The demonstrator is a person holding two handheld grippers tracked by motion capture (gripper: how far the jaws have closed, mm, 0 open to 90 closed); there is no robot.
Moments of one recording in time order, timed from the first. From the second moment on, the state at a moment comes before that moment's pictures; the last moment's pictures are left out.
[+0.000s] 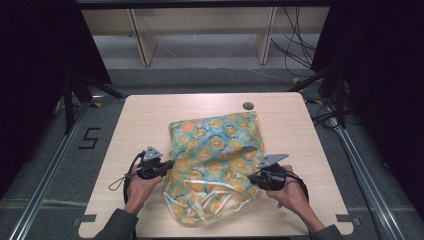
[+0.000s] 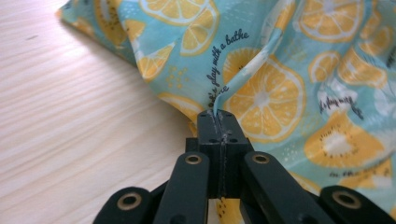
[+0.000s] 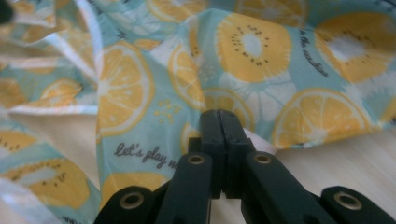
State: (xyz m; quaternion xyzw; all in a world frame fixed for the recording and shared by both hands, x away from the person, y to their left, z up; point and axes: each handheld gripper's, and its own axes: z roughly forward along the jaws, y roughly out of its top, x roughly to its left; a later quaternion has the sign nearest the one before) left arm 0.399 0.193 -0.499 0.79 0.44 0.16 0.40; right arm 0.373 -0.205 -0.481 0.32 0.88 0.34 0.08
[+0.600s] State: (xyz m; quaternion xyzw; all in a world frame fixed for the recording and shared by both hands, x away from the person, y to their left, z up) left arm 0.327 0.142 -0.462 0.84 0.33 0.13 0.40; right arm 0.372 -0.213 -0.462 0.32 0.87 0.37 0.09
